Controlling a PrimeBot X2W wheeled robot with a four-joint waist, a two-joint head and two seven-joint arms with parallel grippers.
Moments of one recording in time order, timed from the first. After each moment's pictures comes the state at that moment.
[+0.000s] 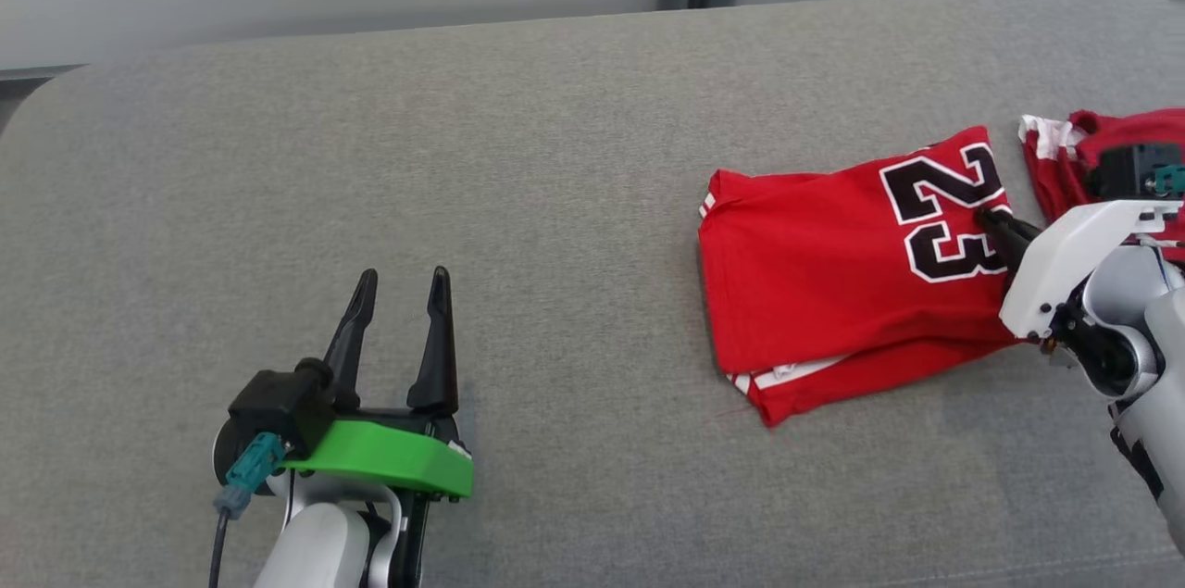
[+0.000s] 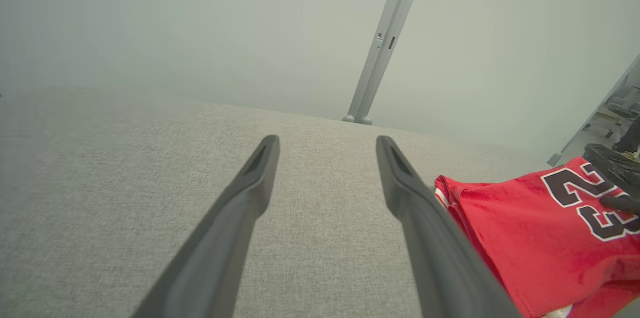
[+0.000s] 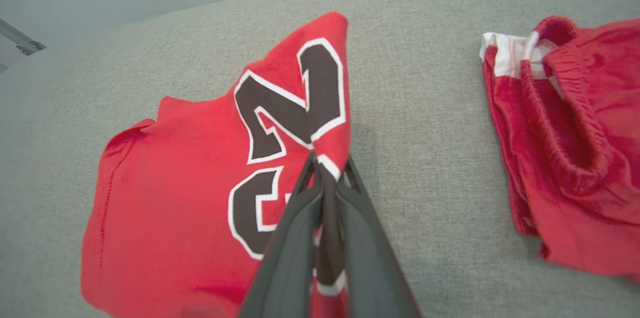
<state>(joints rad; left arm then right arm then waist) -0.18 0.09 -0.31 0.18 -0.45 0.02 -0.26 -0.56 -0.45 0.29 0.59 0.74 0.13 0.27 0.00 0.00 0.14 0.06</state>
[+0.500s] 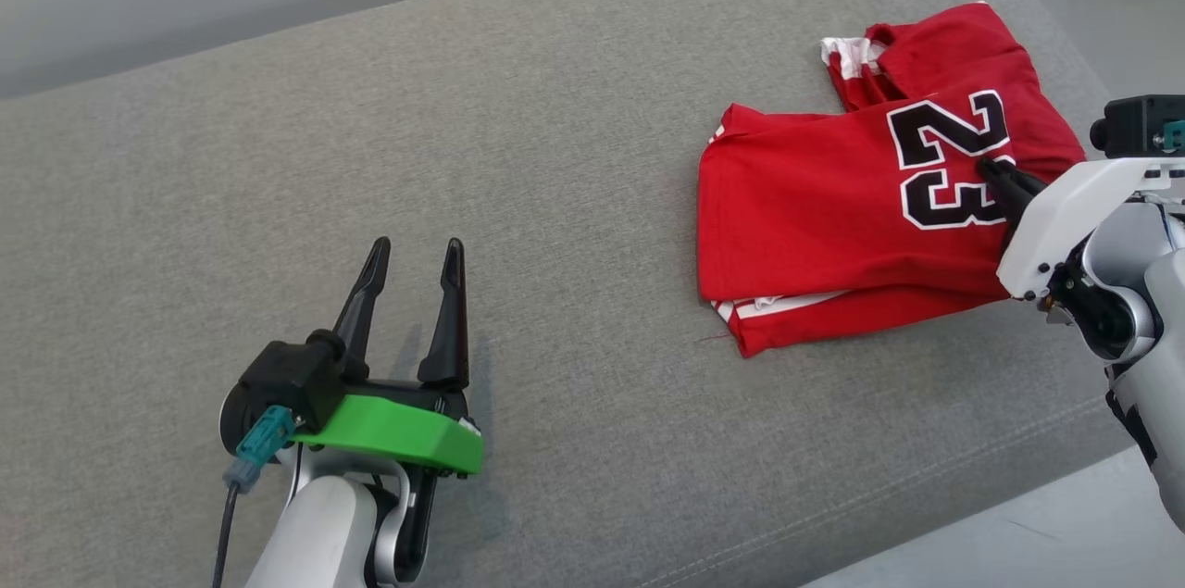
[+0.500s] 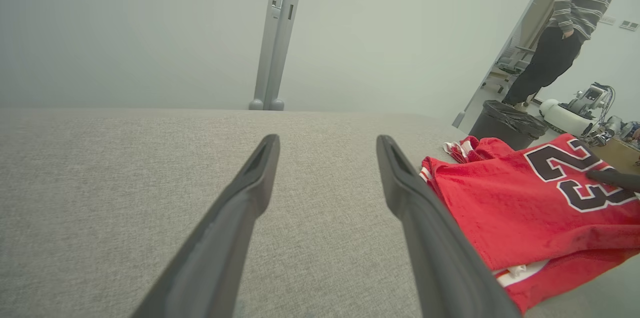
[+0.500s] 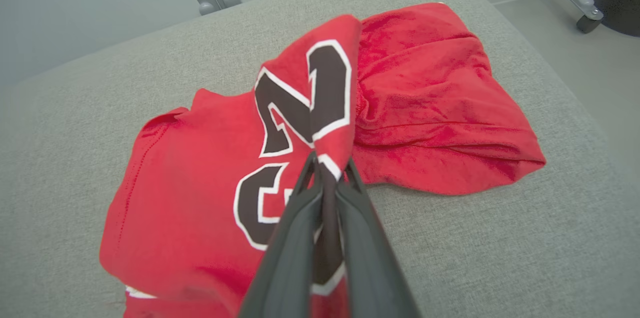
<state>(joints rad) -0.24 0.09 -0.33 0.19 -0.43 0.00 -0.26 -0.63 -0.44 0.27 0.58 0.70 0.13 0.26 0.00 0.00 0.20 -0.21</state>
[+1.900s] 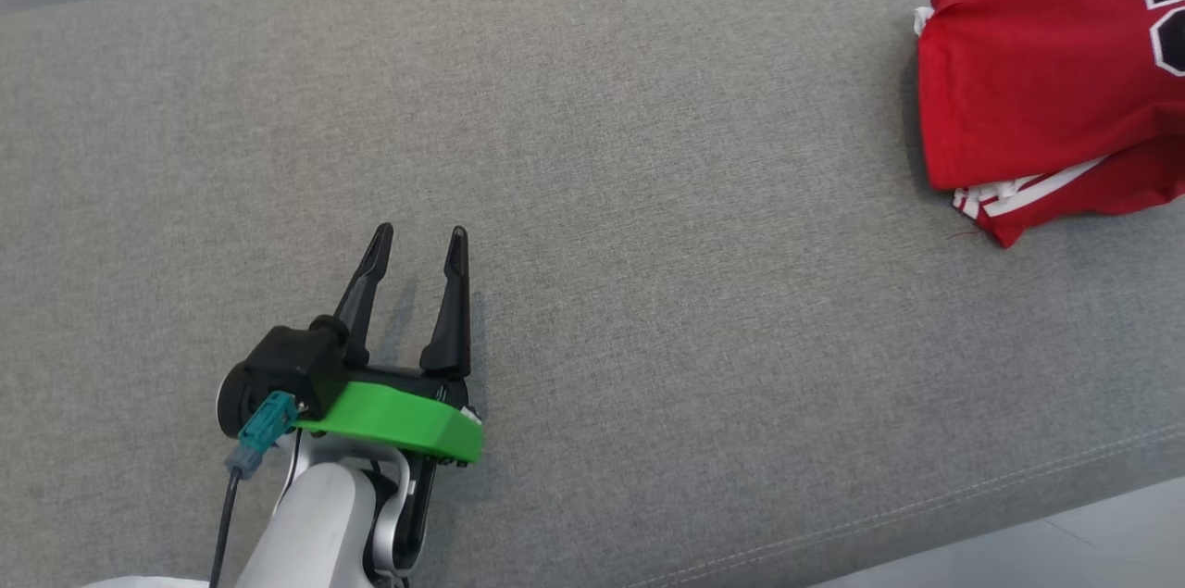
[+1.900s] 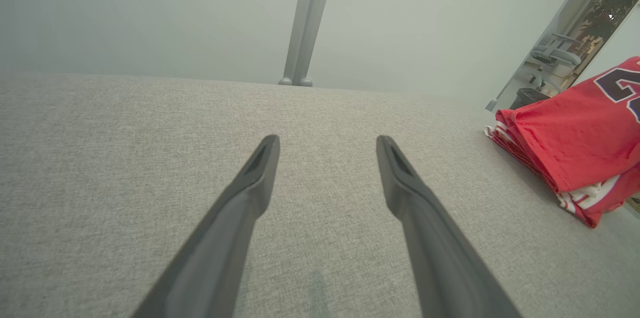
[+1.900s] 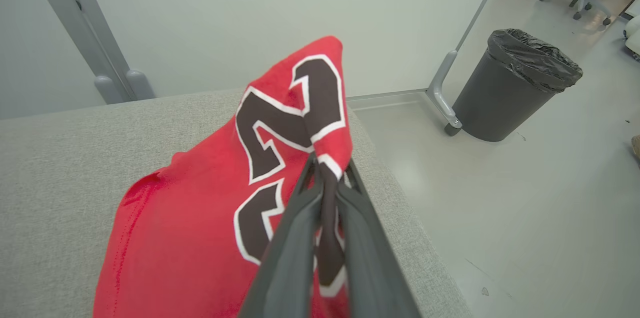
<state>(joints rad) -0.26 0.10 -0.33 0.19 -0.41 0.00 -0.25 -0.87 -0.55 0.06 0.80 0.38 0.13 0.09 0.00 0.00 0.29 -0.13</state>
